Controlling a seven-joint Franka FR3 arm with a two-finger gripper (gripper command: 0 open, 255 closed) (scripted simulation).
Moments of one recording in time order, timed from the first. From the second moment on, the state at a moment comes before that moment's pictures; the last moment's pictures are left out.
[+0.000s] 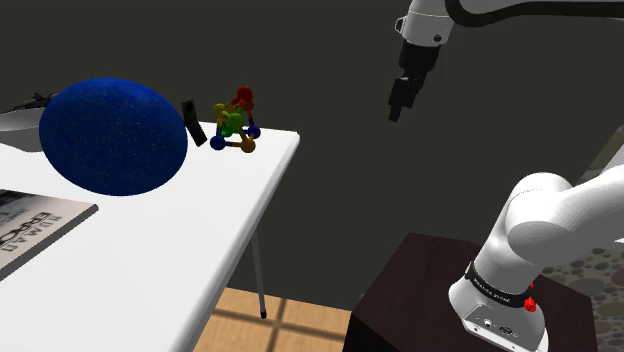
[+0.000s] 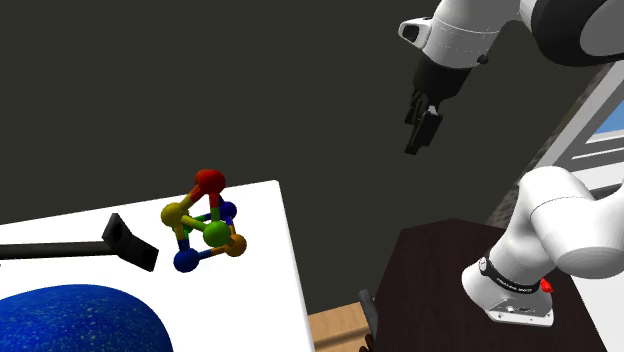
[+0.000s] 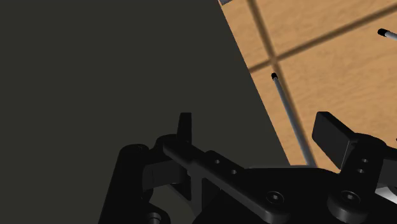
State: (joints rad) arm 0.01 -0.77 0.04 -2.31 -0.10 1.65 -0.01
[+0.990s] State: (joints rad) arm 0.05 -0.47 0.23 -2.11 0.01 1.84 0.25
